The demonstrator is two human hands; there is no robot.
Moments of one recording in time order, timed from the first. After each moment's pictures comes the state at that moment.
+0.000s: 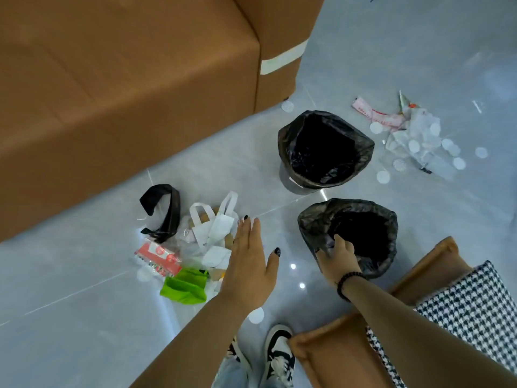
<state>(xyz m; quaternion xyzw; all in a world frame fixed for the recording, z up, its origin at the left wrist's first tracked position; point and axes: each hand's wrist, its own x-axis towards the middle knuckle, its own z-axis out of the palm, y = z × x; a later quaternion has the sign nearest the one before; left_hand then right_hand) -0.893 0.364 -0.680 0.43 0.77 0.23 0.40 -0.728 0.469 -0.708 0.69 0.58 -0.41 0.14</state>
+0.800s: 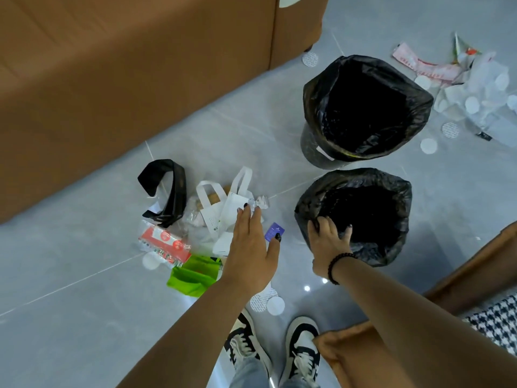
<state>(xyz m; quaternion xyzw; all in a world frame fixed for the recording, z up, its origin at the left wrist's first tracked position) -0.928 0.360 -0.791 0.39 0.79 0.18 0.44 -0.776 0.452 -0.848 0.42 0.80 -0.16 0.40</state>
